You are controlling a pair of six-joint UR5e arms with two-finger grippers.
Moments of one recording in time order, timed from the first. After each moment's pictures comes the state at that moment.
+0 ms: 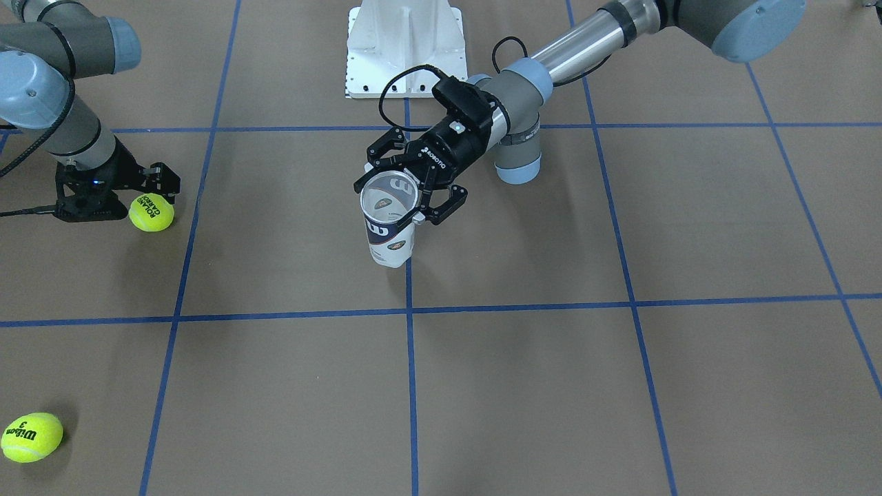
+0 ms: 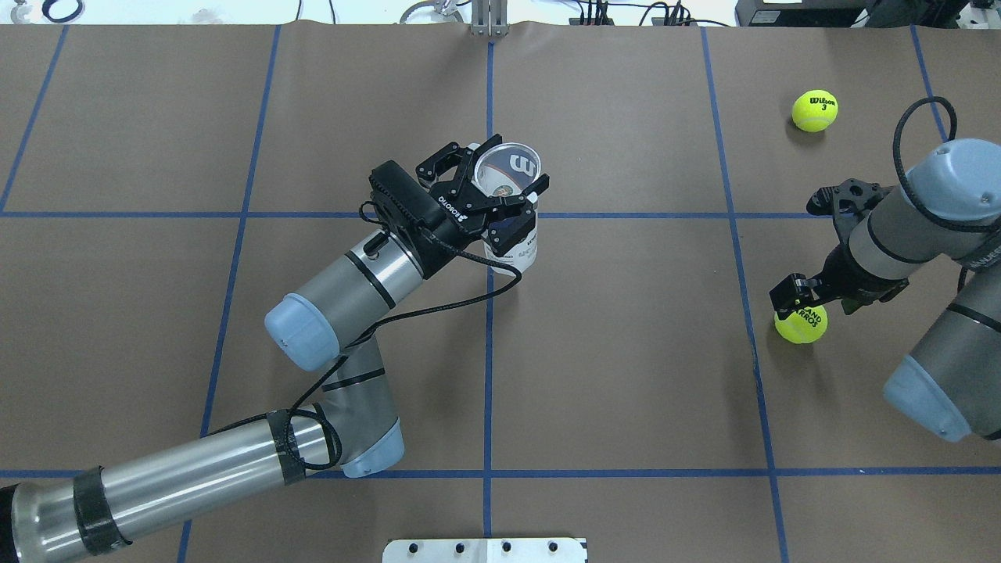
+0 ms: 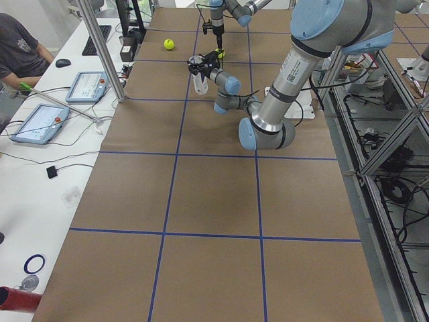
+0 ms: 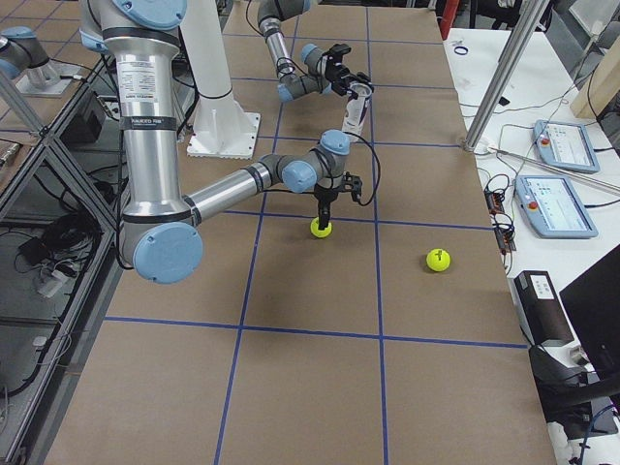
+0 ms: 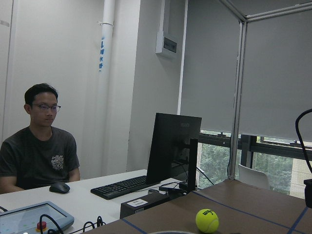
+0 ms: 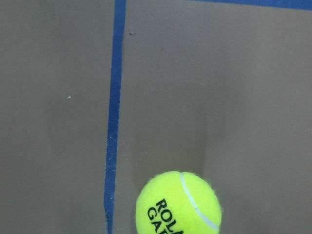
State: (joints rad) left arm -0.42 -2.34 -1.17 -3.38 -1.14 -0.39; right arm 0.80 -1.52 1.88 -1.47 2.12 0.80
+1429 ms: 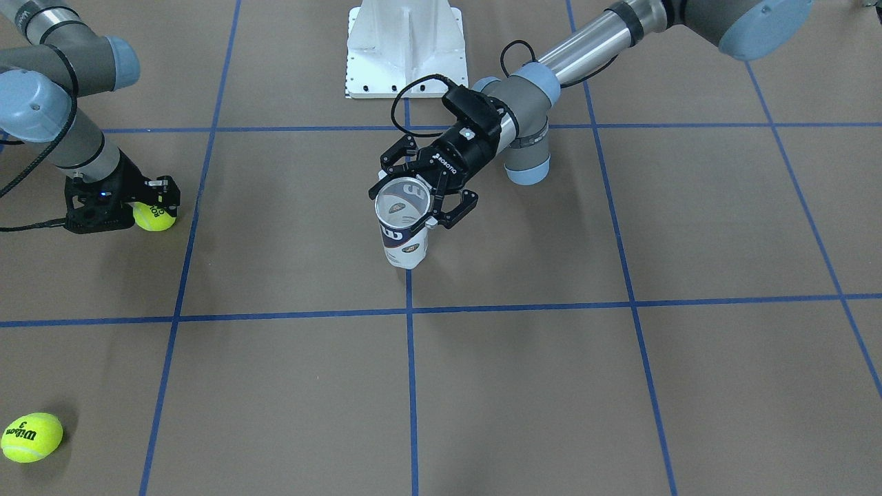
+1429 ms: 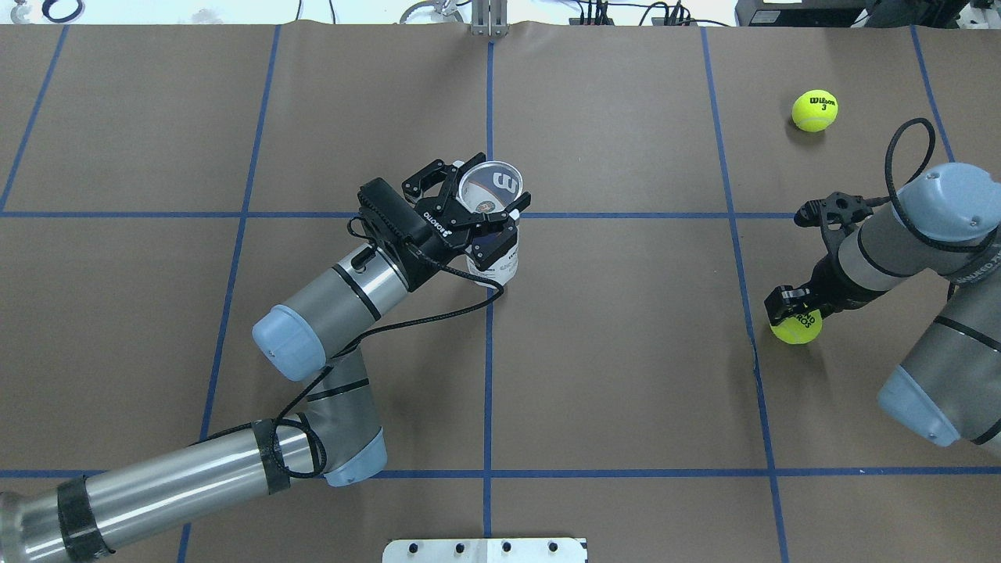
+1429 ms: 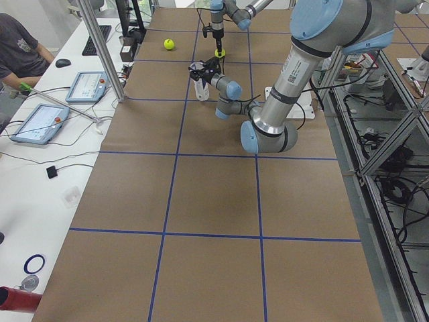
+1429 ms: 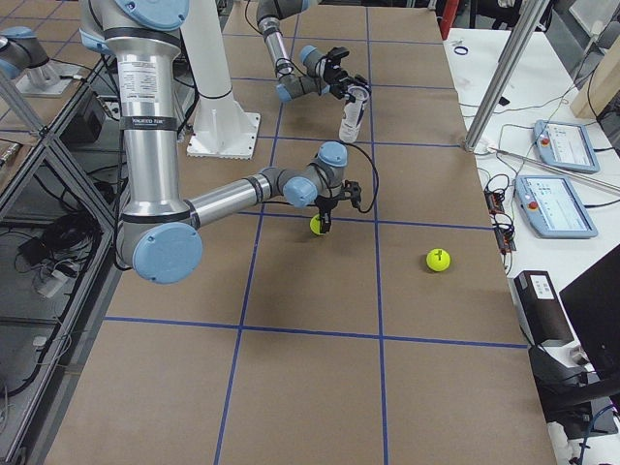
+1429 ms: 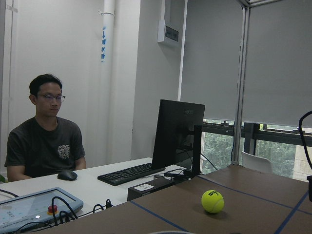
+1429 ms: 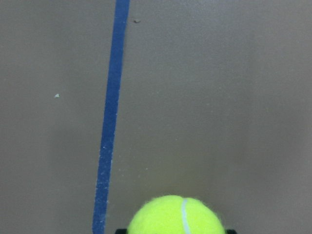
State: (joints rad) left arm -0.40 -2.30 -1.17 -3.39 -1.14 -0.38; right arm 0.79 -1.53 1.83 -1.30 2.13 0.83
